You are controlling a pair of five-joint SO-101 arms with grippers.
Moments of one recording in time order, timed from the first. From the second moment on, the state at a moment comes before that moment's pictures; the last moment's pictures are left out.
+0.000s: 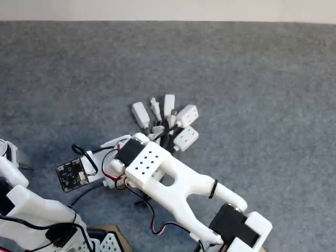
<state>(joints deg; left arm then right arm) -58.0 9.5 18.0 65.4 -85.2 -59.3 3.8 16.5 57.8 63.9</state>
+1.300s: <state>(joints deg) -57.1 9.5 18.0 65.5 -85.3 -47.9 -25.7 21.9 63.4 38.7</state>
